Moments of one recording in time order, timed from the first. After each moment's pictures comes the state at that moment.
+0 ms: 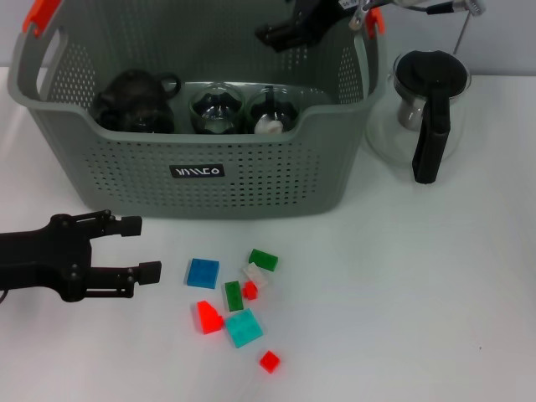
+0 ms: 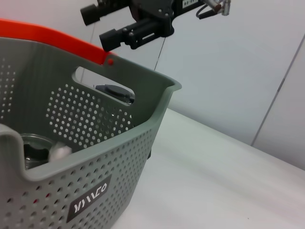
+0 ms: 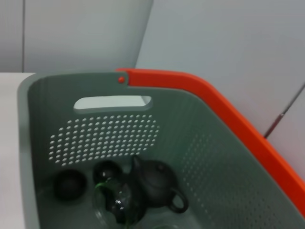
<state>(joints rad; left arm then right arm) -0.45 -2.08 0.28 0.83 2.33 1.92 -1.38 1.01 2.09 -1.19 -1.05 -2.37 -1.12 2.04</state>
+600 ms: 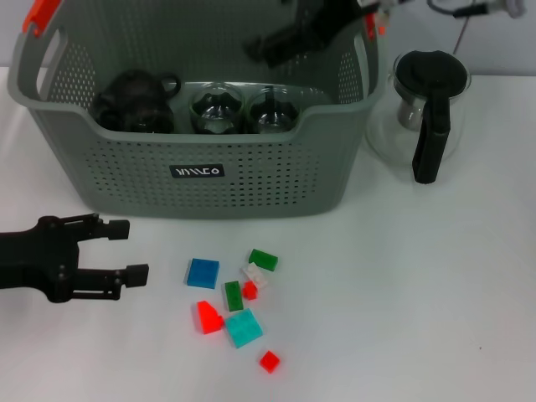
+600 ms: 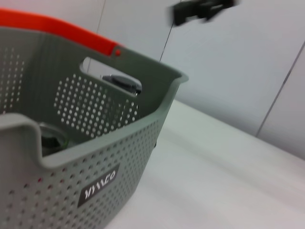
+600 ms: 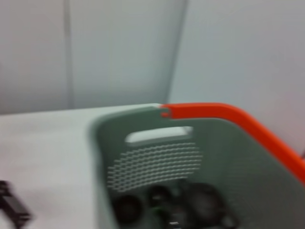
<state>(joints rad) -0.46 -2.06 0.28 0.86 2.36 1.93 -1.42 0.91 2.09 -1.18 -1.35 -2.28 -1.41 2.21</state>
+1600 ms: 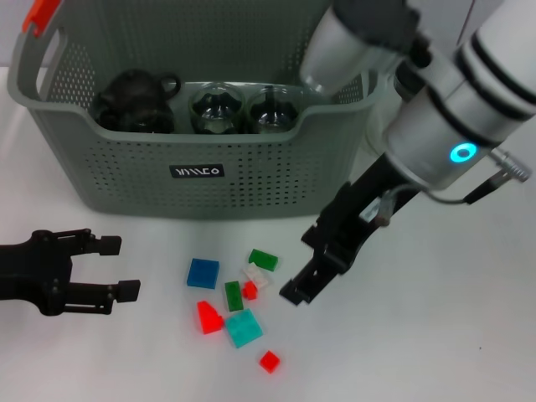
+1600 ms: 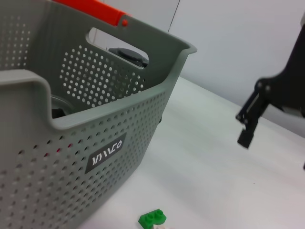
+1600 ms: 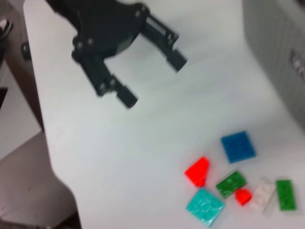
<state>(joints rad) -0.45 -2.06 0.27 0.87 2.43 1.93 -1.42 0.91 2.10 -1.43 -1.25 -2.31 -1.75 2.54</state>
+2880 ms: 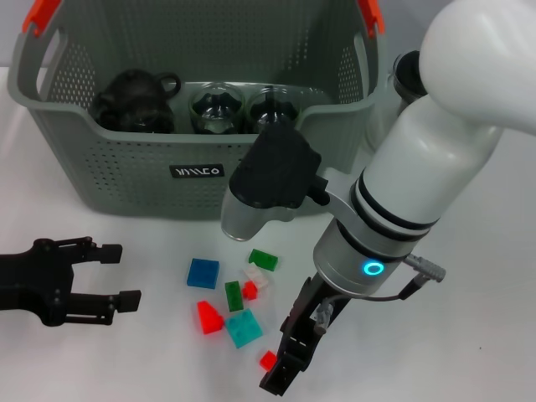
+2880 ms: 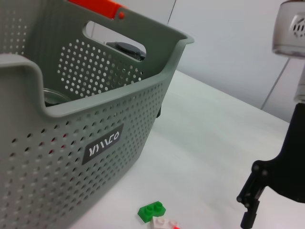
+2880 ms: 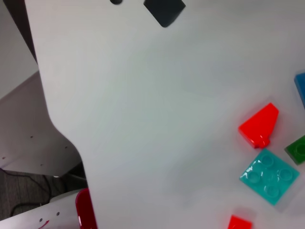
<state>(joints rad) -0.44 -2.07 0.27 0.86 2.43 1.91 -1.38 0.94 2.11 -1.91 -1.03 -2.18 -1.44 2.67</state>
